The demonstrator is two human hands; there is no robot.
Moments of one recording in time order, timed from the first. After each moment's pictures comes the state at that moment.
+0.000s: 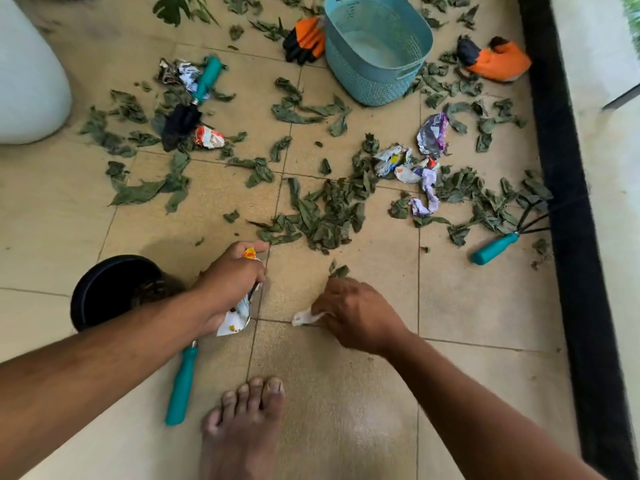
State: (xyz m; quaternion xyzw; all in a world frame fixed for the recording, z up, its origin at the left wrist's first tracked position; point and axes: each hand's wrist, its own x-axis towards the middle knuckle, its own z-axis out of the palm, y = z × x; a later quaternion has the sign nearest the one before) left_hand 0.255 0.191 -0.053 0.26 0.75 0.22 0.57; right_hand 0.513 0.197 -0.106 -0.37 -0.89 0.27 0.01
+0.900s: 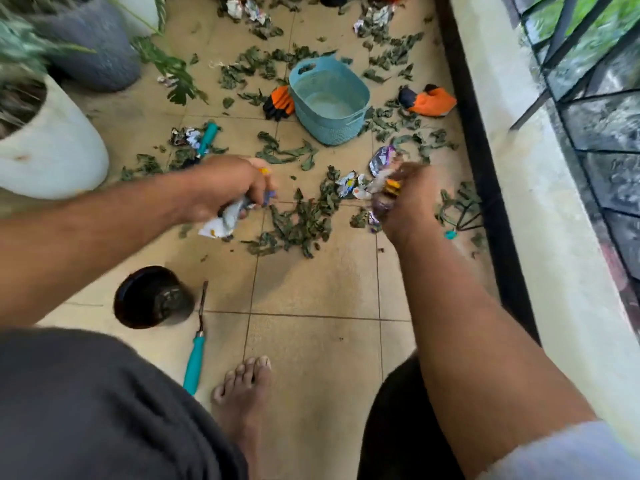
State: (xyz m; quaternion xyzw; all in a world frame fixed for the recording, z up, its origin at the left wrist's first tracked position) left_hand 0.294 0.269 0.164 0.45 0.66 0.18 0.57; right_hand 0.557 0.292 0.119 -0.61 -0.10 0.60 0.52
